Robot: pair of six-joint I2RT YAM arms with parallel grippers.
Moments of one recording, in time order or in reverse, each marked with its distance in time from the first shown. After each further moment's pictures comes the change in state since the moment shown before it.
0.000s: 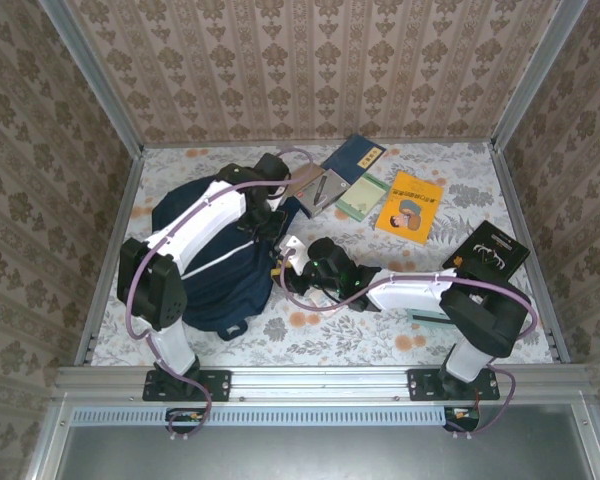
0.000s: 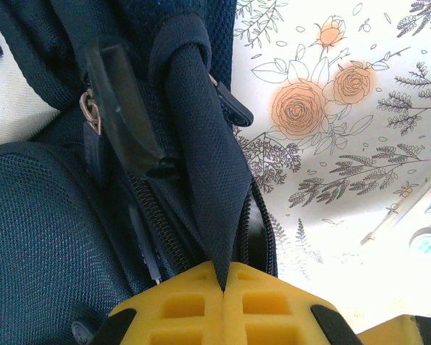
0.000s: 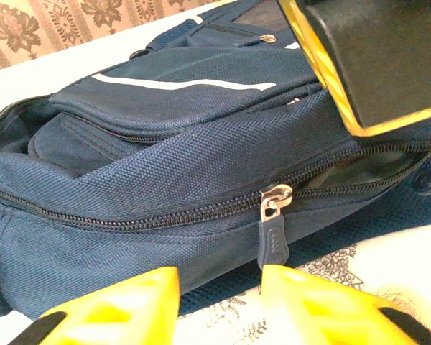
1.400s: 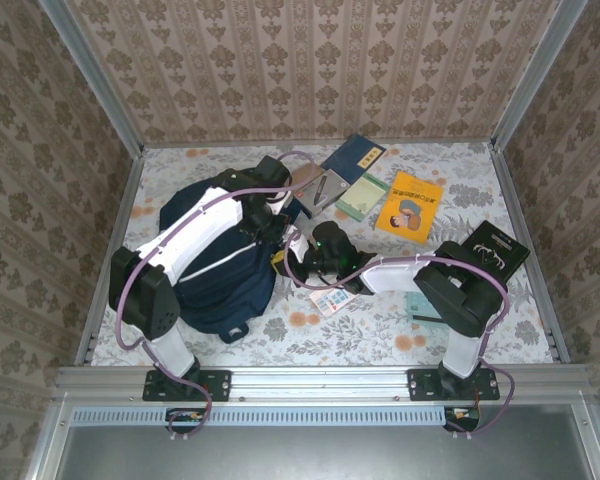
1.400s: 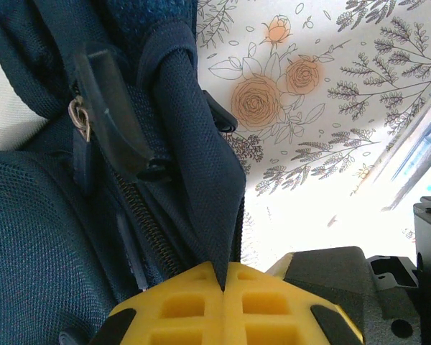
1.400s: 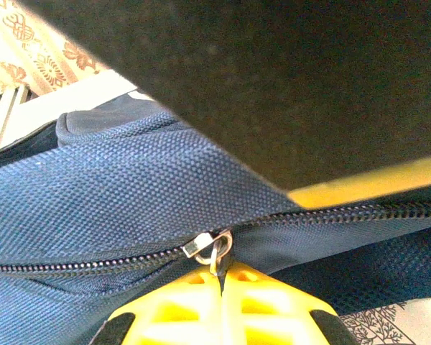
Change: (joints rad) left arm -0.035 -0.070 -0.046 0.032 0.046 0.018; right arm -0.129 0.156 0.068 0.121 -0.344 0.028
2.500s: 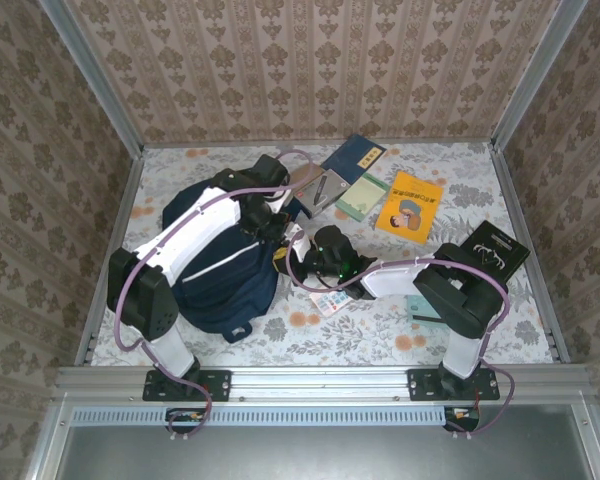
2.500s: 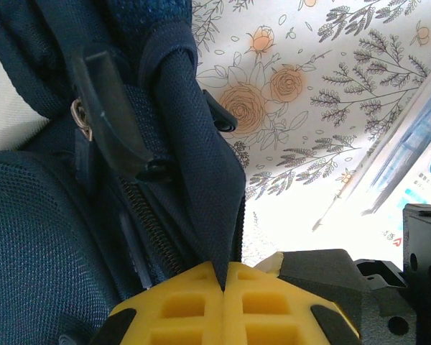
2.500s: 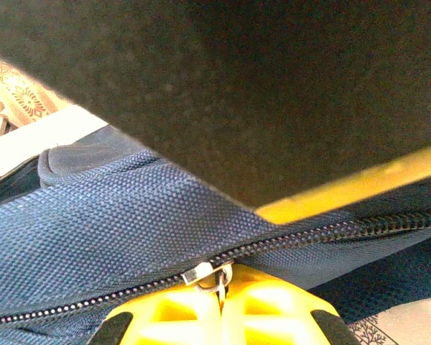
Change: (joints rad) left arm 0.016 -0.009 -0.006 0.023 0.041 -0.004; right arm 0.012 -0.009 -0.041 0.097 0.097 0.066
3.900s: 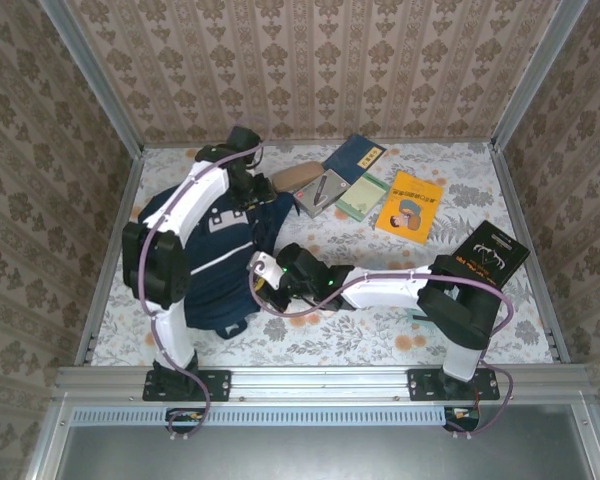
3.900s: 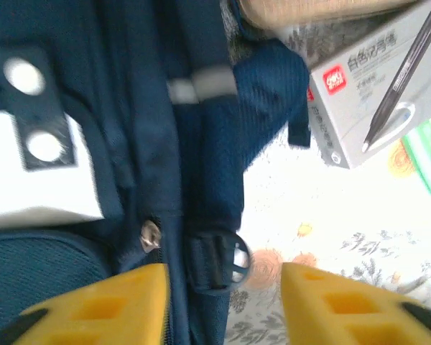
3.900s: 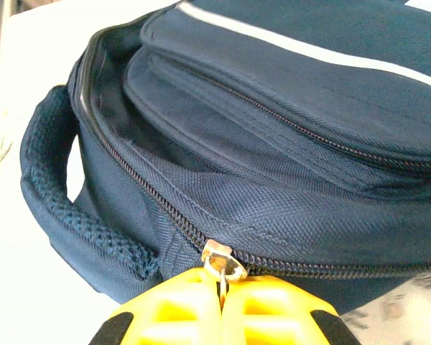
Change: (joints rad) left arm 0.229 0.184 0.155 0.137 0.037 -0.389; right arm 0.216 -0.011 0.177 -0.460 0.133 -0.111
